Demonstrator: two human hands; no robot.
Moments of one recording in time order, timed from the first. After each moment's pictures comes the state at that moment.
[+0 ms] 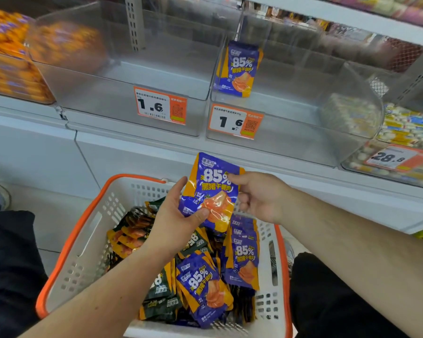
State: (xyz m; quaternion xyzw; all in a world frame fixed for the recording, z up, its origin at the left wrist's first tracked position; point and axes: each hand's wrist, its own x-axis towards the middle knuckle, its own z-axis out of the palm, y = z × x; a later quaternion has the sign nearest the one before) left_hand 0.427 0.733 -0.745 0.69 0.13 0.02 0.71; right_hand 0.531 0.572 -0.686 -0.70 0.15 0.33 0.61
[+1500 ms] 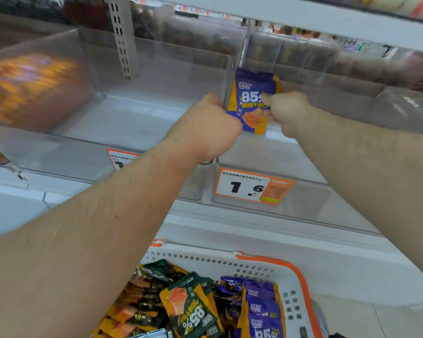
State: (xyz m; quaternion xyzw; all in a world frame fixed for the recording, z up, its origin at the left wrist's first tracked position) left_hand 0.665 0.762 -0.590 0.89 0.07 0.08 0.45; right_hand 0.815 0.611 -0.609 -0.81 0.03 -0.02 0.58
